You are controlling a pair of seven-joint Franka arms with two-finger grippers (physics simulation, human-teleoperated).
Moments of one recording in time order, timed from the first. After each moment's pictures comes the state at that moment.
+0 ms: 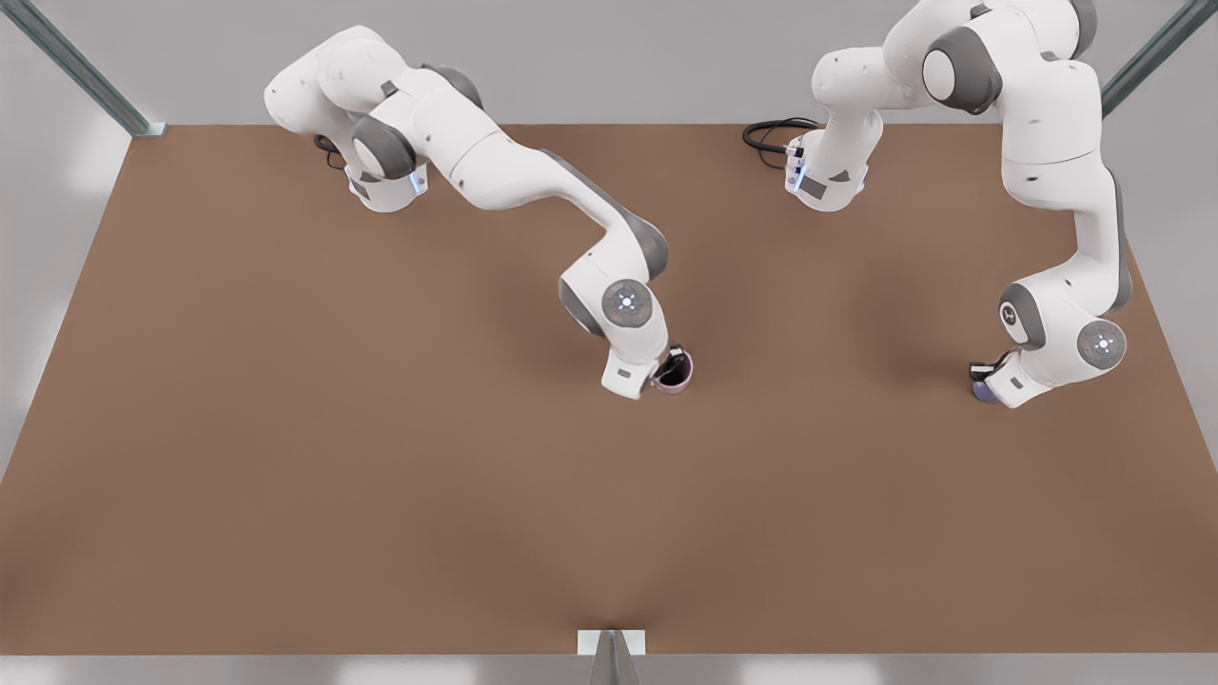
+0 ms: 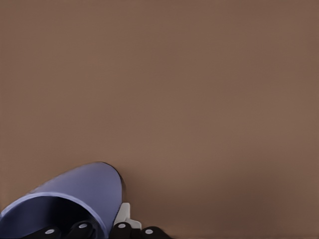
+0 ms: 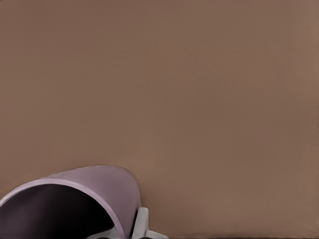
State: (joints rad) left arm 0.03 0.45 0.34 -2.05 0.01 2.34 0.50; right arm 0.85 0.98 -0.07 -0.95 0.20 2.02 0.45
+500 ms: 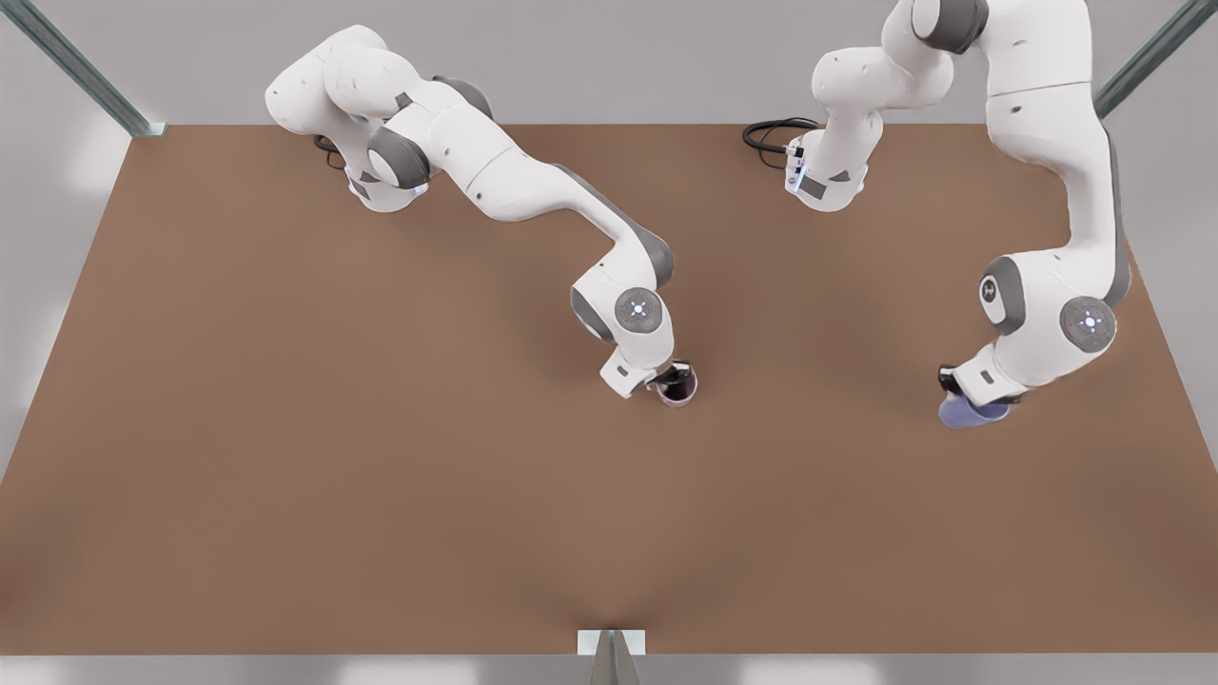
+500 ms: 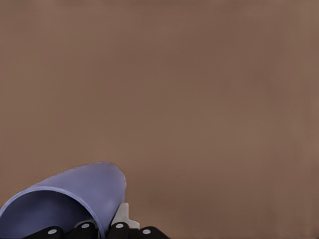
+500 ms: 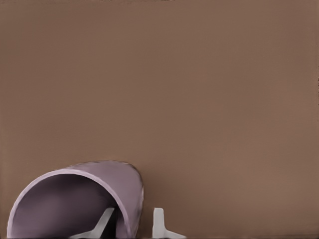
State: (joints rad) left arm 0.01 0.23 0.08 -1.97 0.02 2.18 0.46; right arm 0.88 1.06 -0.08 -0.92 0.20 2.08 0.80
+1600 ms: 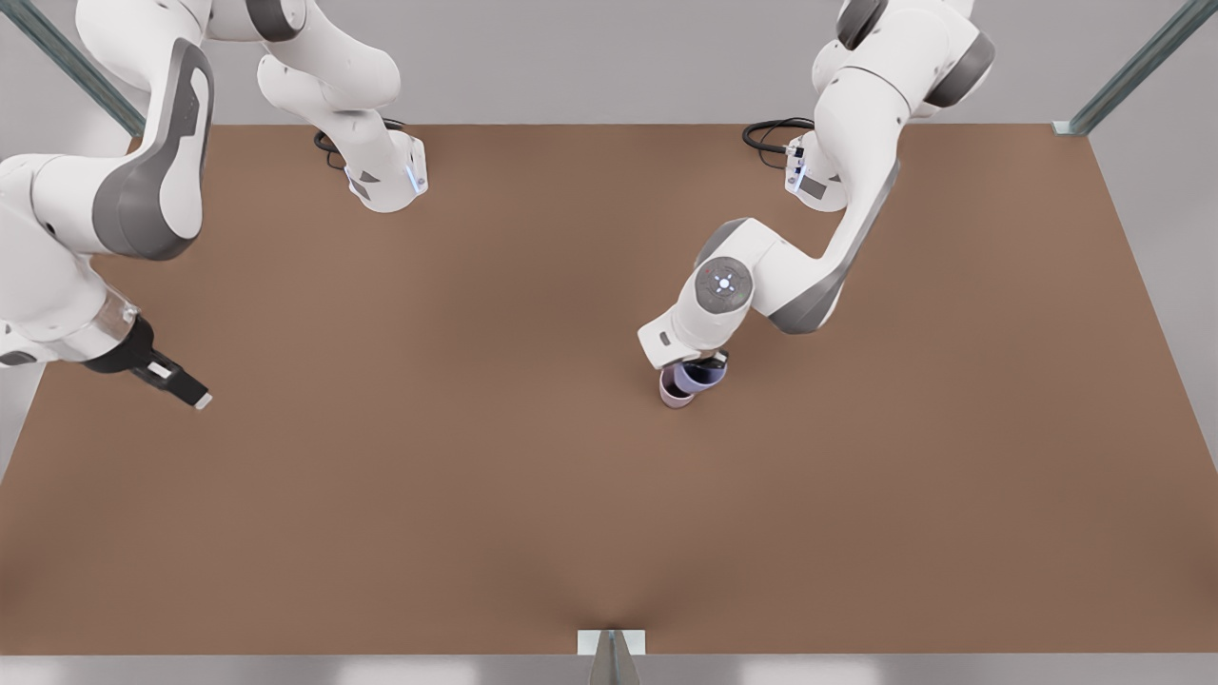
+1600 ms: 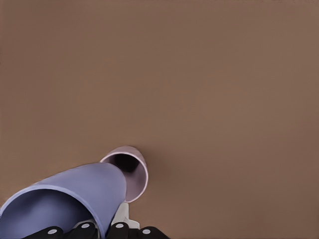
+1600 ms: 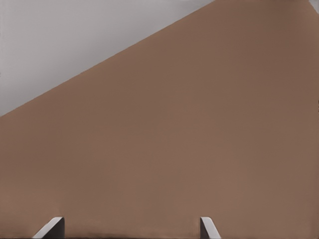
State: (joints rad) left arm -0.33 0.46 -0.35 -1.58 0.08 1.98 -0.33; right arm 0.05 0.22 -0.12 -1.38 0.02 1.71 0.41
